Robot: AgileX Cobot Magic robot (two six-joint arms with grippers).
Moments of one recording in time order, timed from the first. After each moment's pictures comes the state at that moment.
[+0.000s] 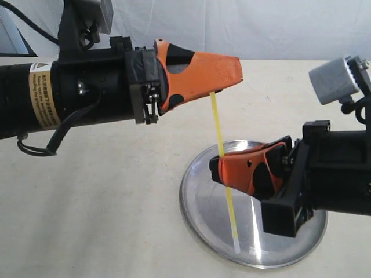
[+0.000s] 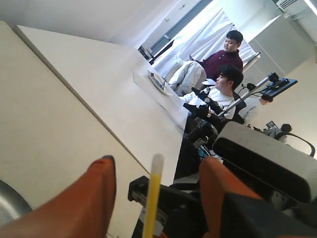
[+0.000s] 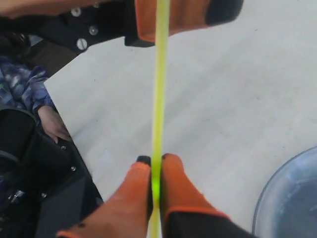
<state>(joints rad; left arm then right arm) -0.65 1.33 -0.73 1.05 -0.89 -1.67 0.54 0.89 -0.53 1.24 0.50 -0.92</state>
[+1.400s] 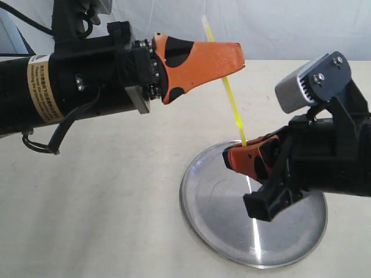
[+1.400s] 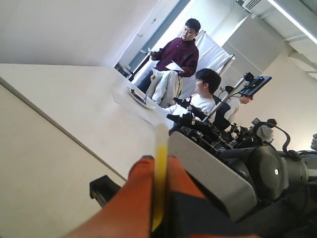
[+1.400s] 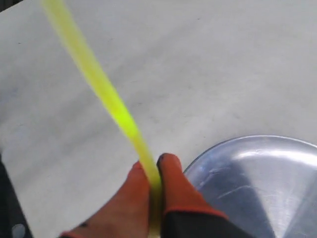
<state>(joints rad) -0.66 1.35 -0.75 0.97 -1.00 -1.50 0.54 0.98 -0.56 0.82 0.39 -0.72</state>
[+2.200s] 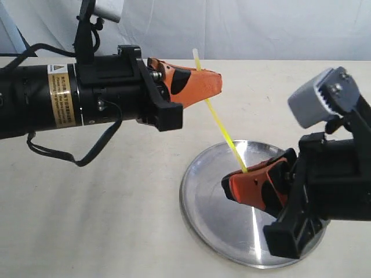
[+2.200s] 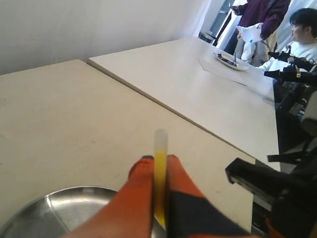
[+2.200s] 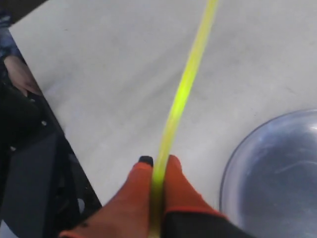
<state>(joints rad) -0.66 1.35 -0.75 1.06 -0.66 -1.26 0.54 0.91 -0.57 0.90 0.58 -0.71</state>
